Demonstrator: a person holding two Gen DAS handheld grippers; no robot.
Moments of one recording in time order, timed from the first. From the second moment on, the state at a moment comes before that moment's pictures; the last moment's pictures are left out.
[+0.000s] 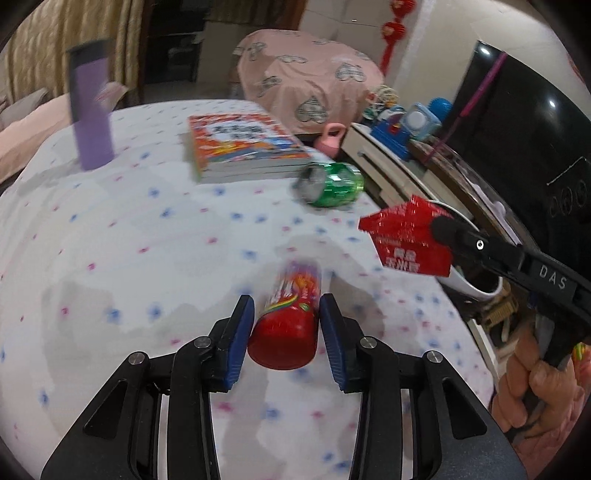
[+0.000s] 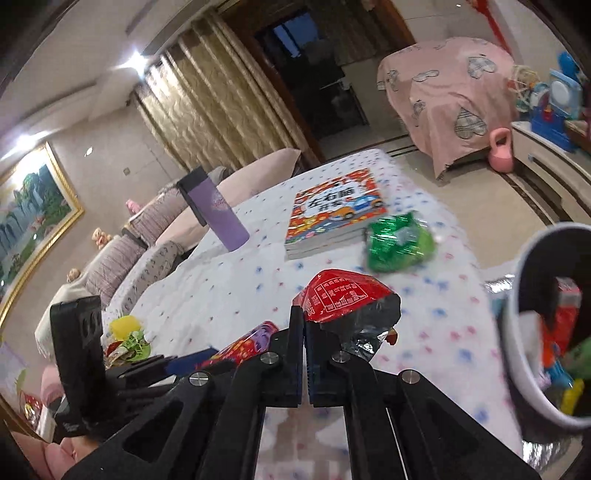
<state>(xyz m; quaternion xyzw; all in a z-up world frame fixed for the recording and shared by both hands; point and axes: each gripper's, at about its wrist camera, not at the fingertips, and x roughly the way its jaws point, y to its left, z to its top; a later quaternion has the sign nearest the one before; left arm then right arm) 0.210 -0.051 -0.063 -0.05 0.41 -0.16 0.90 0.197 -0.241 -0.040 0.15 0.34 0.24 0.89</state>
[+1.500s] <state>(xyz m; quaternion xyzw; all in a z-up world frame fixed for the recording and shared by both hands) 0.230 -0.240 0.000 0.04 0.34 -0.29 0.89 0.155 -0.432 -0.033 0.23 0.31 0.12 0.91</state>
